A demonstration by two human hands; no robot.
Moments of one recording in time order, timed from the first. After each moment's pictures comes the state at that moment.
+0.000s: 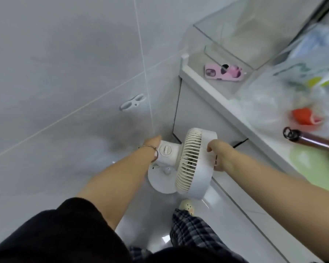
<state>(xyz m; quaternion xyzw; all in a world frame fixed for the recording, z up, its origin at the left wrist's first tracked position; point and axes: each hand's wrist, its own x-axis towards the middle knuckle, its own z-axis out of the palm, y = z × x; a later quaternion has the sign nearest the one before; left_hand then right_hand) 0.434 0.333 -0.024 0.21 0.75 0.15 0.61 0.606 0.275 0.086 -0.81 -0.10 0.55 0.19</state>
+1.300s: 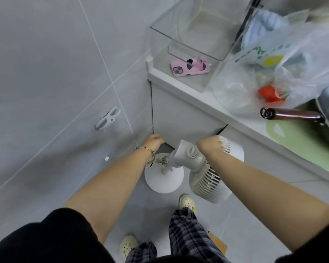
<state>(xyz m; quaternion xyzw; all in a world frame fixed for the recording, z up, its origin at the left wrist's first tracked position) 0.464 0.363 -0.020 0.44 0.62 0.07 0.65 0.612 0.288 0.033 -0.93 -0.15 0.33 0.09</state>
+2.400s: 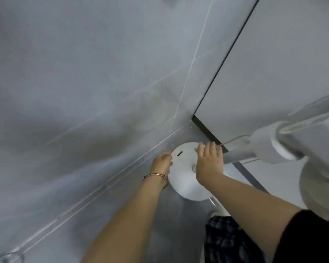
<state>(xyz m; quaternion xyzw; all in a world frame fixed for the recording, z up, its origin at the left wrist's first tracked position) 0.336 0.319 -0.390 0.16 0.65 0.25 0.70 0.470 0.305 -0.372 -0.69 -0.64 0.06 -0.34</state>
